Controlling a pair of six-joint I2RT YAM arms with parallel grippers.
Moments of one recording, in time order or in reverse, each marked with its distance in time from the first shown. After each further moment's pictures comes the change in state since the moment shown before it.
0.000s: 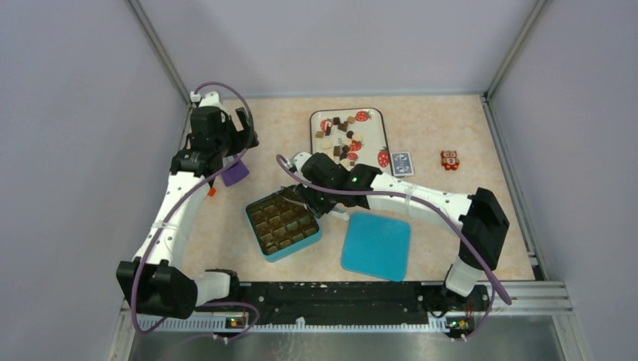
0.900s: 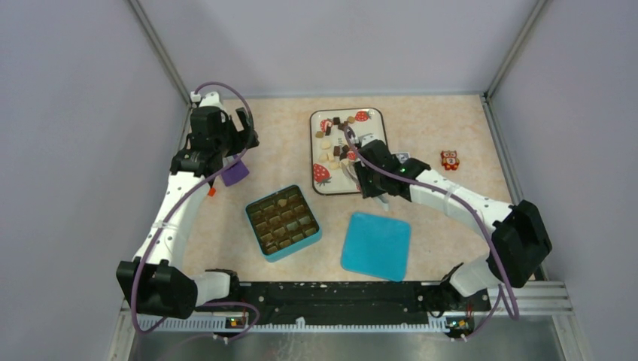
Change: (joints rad) left arm 0.000 0.000 0.000 0.001 0.008 0.000; right arm -0.319 -0.234 -0.296 0.064 0.154 0.134
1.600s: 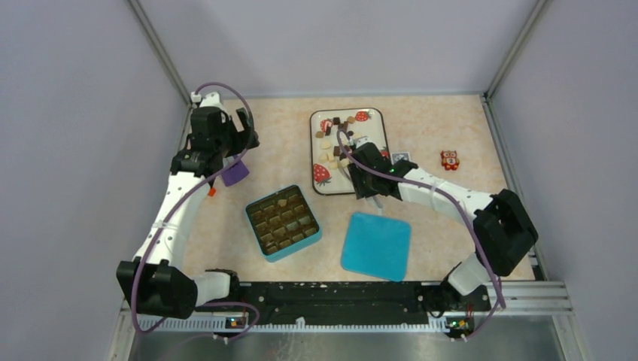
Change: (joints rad) left arm 0.000 0.000 -0.003 0.000 0.003 0.000; right arm -0.003 0.094 -0.039 0.076 0.016 0.019
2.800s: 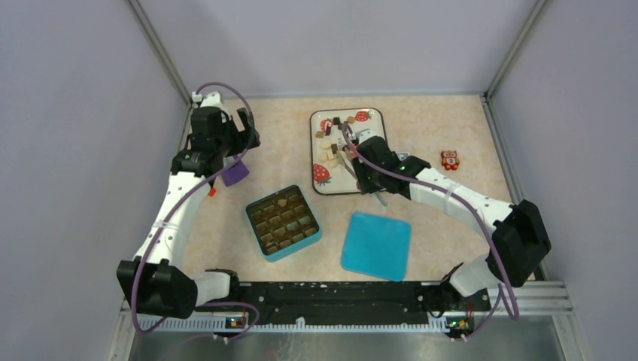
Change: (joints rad) left arm 0.000 0.001 -0.005 0.015 0.020 0.000; right arm 0.000 -0.076 0.044 -0.053 -0.009 -0.055
